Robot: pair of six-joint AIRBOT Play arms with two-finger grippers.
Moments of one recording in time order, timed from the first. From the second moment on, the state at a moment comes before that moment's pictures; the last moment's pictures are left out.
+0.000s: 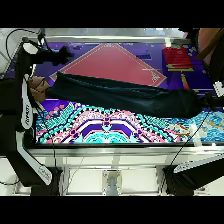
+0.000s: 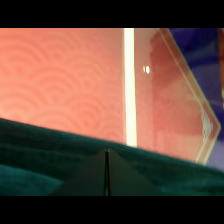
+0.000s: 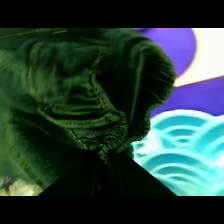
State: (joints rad) left arm 0.03 -1.93 2.06 0.88 -1.03 -1.50; right arm -0.82 -1.82 1.56 -0.85 1.49 1.03
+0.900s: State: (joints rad) left arm -0.70 -2.18 2.06 0.96 -0.85 -1.45; right arm -0.18 -1.59 1.77 -0.69 1.45 1.35
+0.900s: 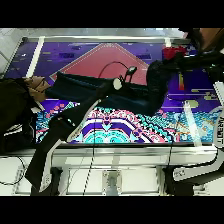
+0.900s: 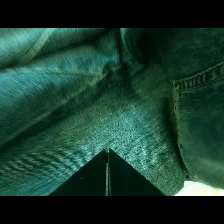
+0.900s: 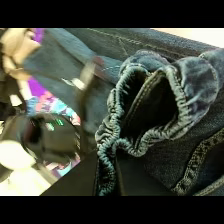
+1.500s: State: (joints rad) left arm -0.34 -1.97 2.06 1.20 -1.23 -1.49; right arm 0.27 -1.84 1.77 -0.93 1.01 1.60
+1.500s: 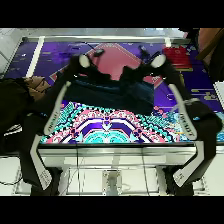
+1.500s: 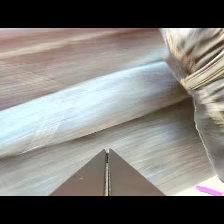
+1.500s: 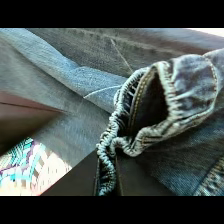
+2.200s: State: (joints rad) left arm -0.20 -1.83 2.06 1.25 -1.35 -1.45; right arm 0.19 -1.75 1.91 -1.39 1.36 1.52
